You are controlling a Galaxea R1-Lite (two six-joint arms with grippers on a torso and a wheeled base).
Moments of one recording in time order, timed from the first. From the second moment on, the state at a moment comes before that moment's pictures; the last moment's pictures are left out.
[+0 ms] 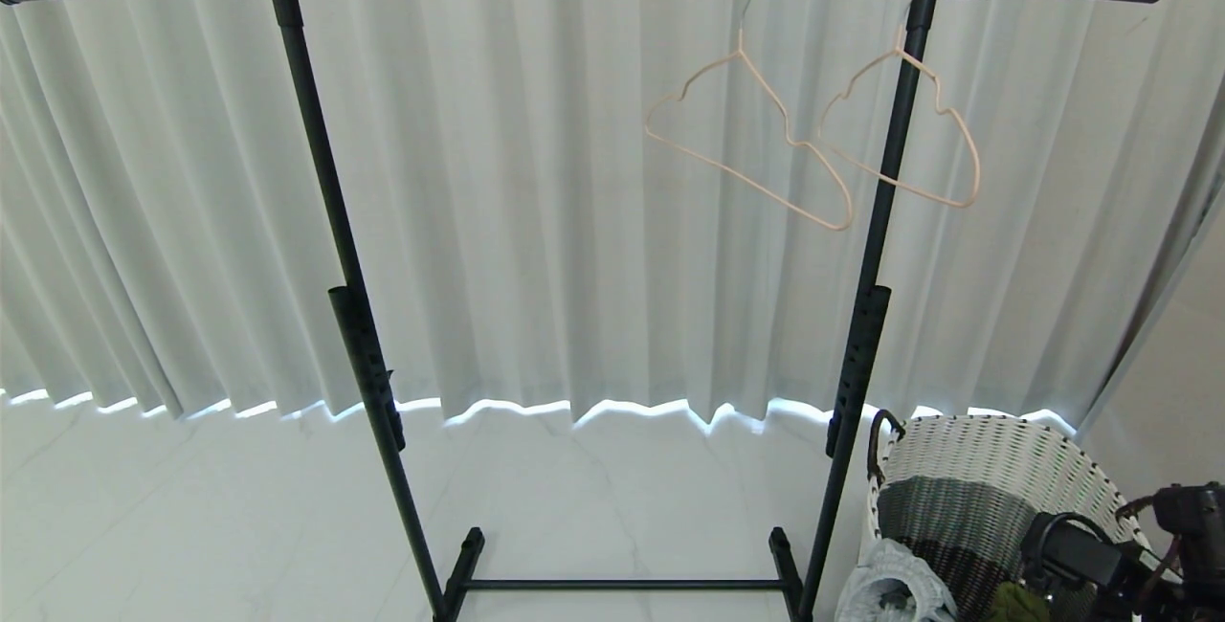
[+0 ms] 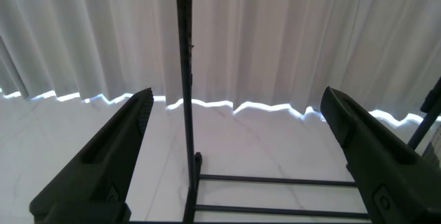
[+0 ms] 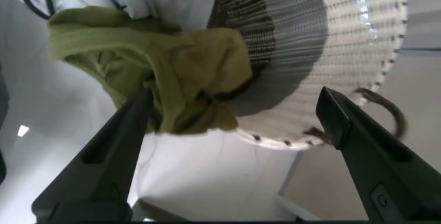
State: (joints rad) left arm 0.00 0.00 0.00 0.00 -0.02 0.01; right arm 0.02 1.75 -0.07 -0.79 0.01 -0.80
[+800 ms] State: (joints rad) left arm 0.00 0.00 0.00 0.00 -0.02 0.01; right arm 0.01 2.02 -0.12 -0.90 0.01 -0.79
